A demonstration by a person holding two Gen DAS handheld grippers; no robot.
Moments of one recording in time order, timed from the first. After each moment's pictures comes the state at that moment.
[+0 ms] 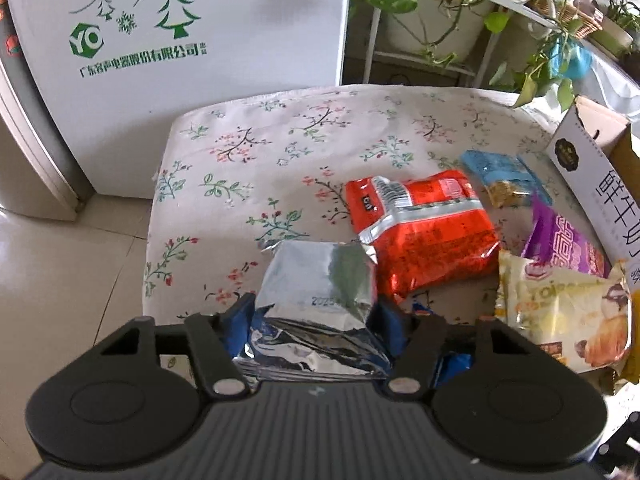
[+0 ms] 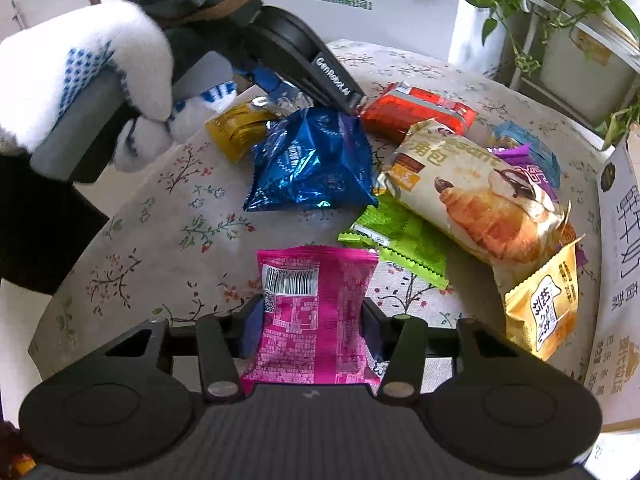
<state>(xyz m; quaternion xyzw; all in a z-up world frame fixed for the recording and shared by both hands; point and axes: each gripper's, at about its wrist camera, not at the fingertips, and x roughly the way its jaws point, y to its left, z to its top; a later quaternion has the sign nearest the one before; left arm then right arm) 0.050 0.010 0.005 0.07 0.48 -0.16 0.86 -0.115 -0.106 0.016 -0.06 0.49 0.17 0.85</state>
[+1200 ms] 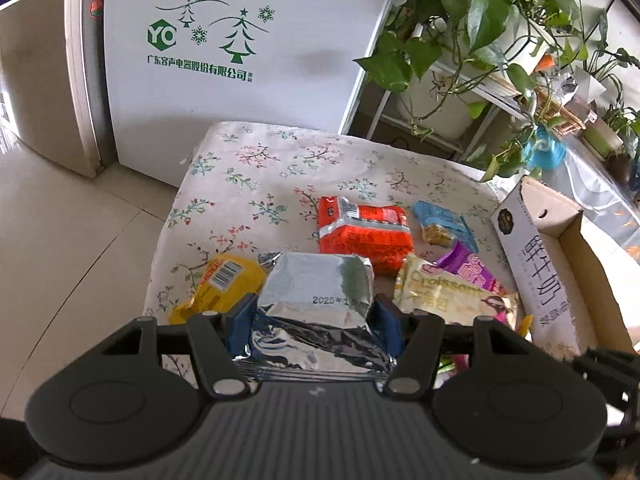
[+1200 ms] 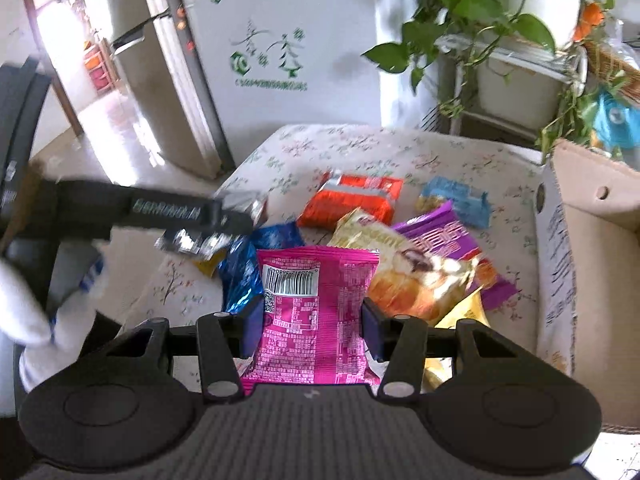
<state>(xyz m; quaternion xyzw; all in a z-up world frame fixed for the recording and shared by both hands) -0.040 0.034 0.059 -0.07 0.43 -0.13 0.89 -0.118 -0.152 0.082 0.03 0.42 0.12 0.90</state>
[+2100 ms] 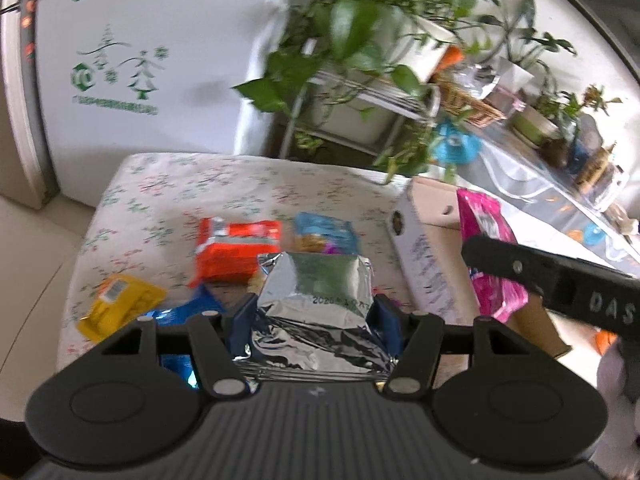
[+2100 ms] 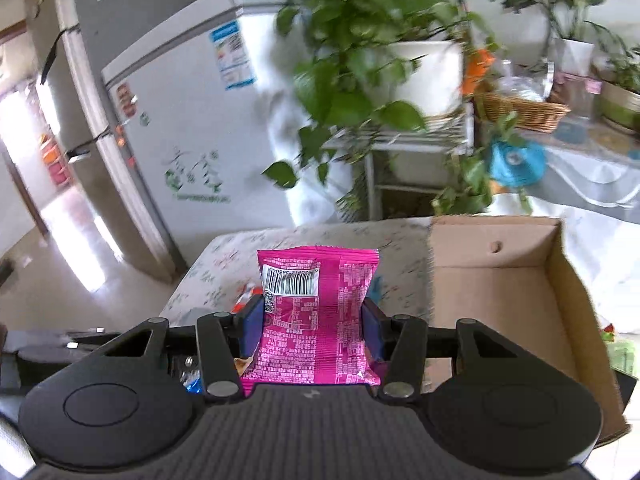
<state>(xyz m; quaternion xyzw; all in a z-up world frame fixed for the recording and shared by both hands) -0.076 -0.052 0.111 -0.06 0.41 -0.21 0.89 -0.128 -0.241 0.148 0.10 0.32 0.03 0.94</state>
